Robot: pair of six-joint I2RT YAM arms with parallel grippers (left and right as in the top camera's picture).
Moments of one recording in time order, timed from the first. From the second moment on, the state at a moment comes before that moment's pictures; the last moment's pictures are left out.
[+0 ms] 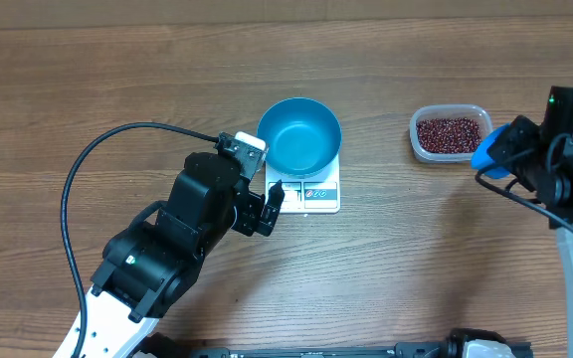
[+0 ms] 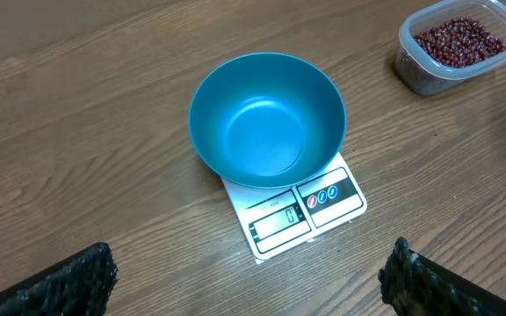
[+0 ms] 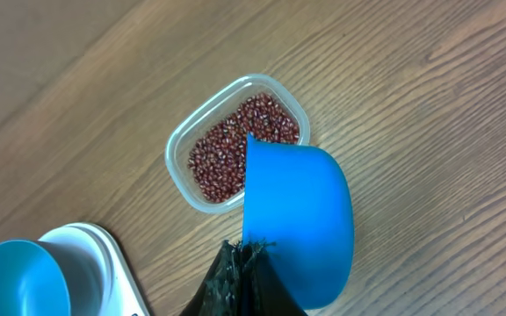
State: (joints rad) left arm -0.58 1.04 1.10 -0.76 -0.12 -0.10; right arm -0.11 1.23 1.36 -1.05 0.09 0.54
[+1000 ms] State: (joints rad) left arm -0.58 1.04 1.10 -0.76 -0.12 -0.10; right arm -0.11 1.52 1.36 -0.78 0.10 -0.04
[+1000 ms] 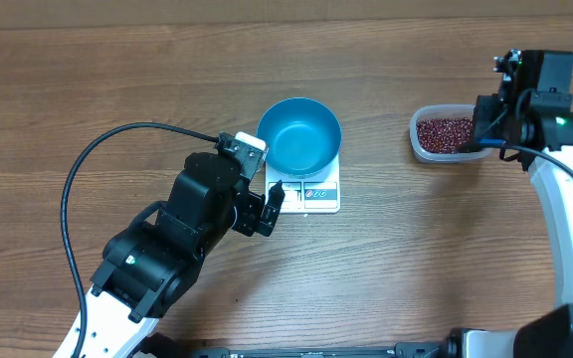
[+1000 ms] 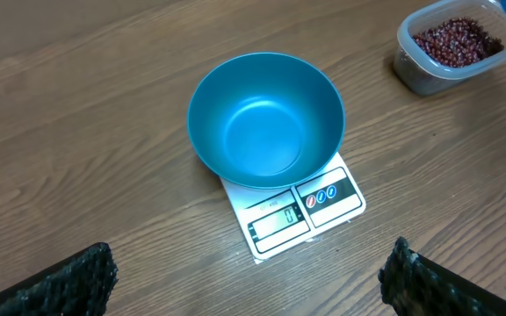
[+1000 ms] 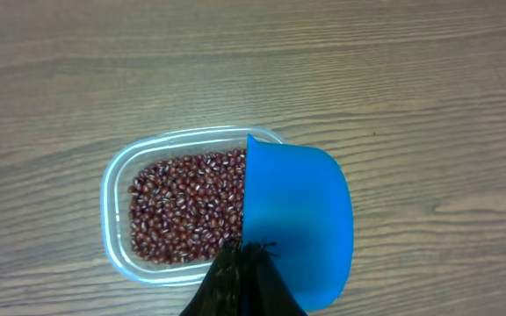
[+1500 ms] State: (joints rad) left arm -0.58 1.04 1.10 -0.76 -0.12 -0.10; right arm -0.11 1.60 1.36 -0.74 0.10 -0.23
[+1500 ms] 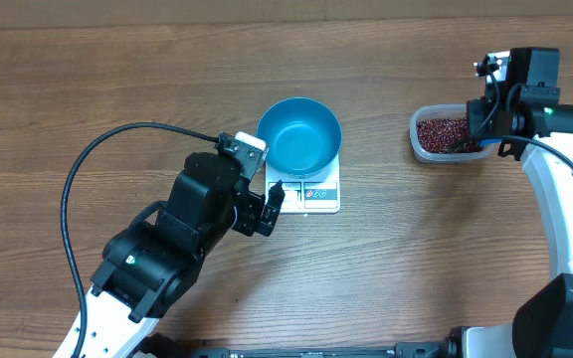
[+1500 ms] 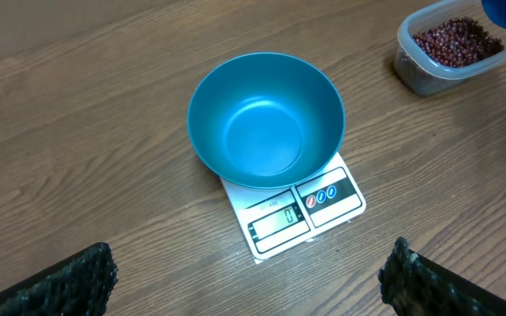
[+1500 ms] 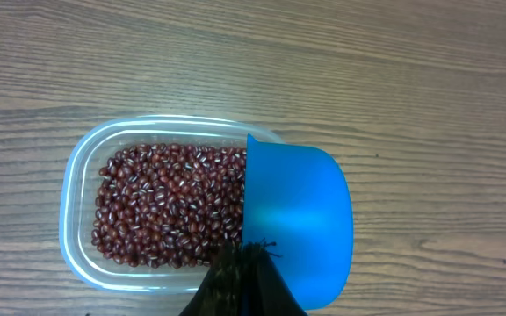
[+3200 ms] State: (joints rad) left arm -0.58 1.04 1.10 -0.76 -0.12 -0.10; right arm 0.18 1.73 1.36 -0.74 0.49 -0.35
